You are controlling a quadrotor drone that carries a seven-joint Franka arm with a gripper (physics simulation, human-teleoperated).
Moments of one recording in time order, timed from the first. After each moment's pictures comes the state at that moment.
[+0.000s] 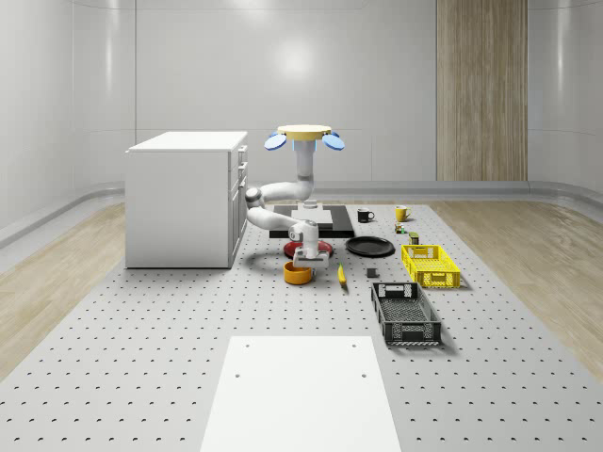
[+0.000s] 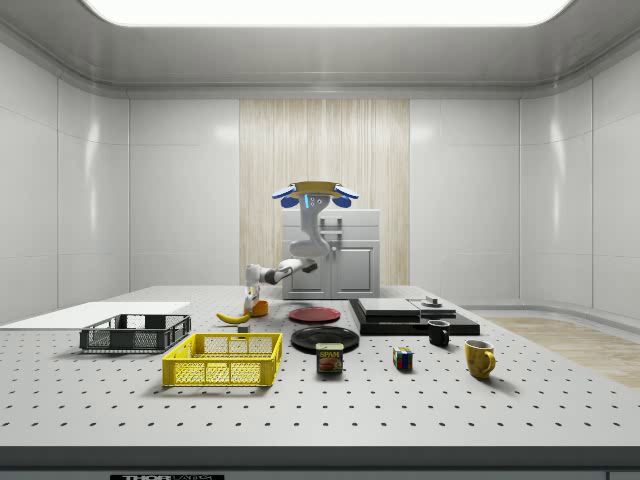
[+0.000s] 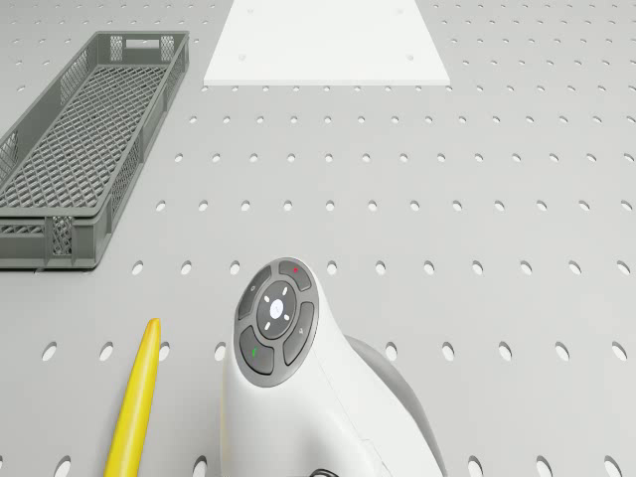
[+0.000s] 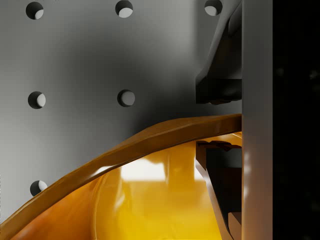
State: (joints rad) arm -1.46 -1.44 1.05 -2.62 -2.10 1.70 1.85
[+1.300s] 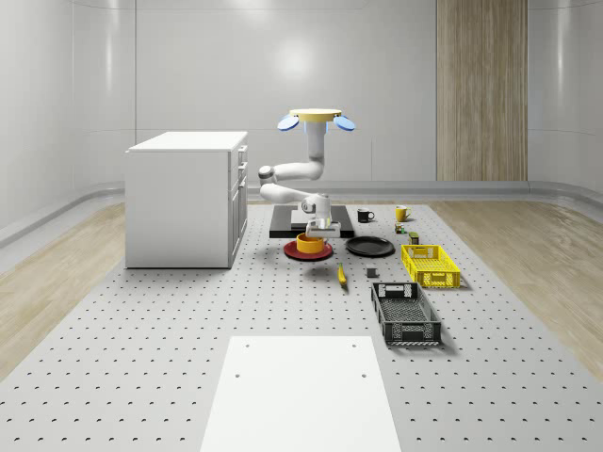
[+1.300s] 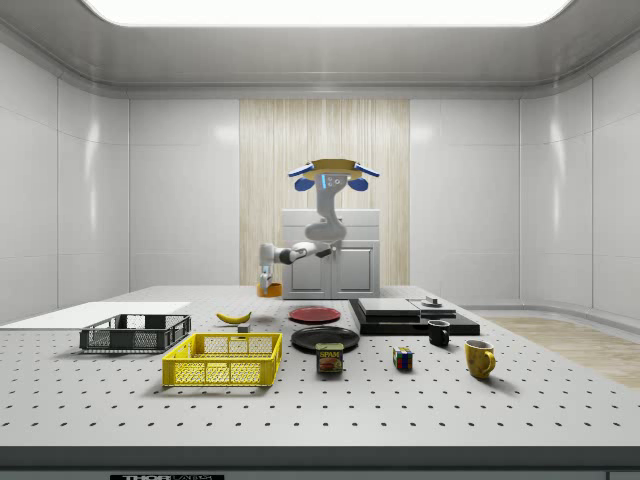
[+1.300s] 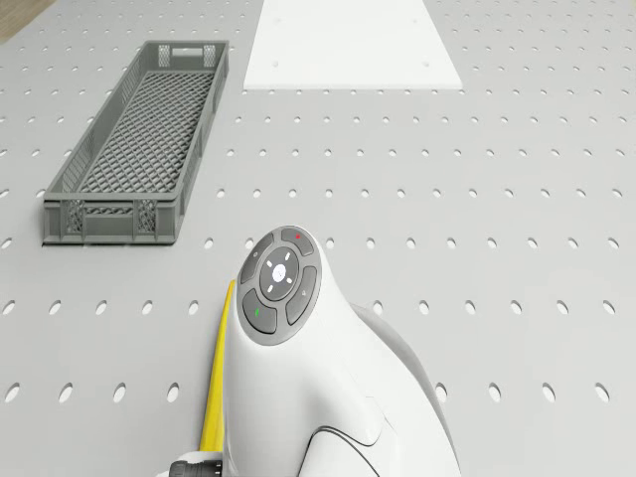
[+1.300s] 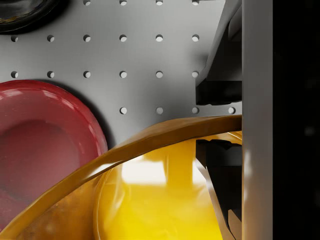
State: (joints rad) arm -1.42 -1.45 1.12 -2.65 -2.02 1.67 1.77
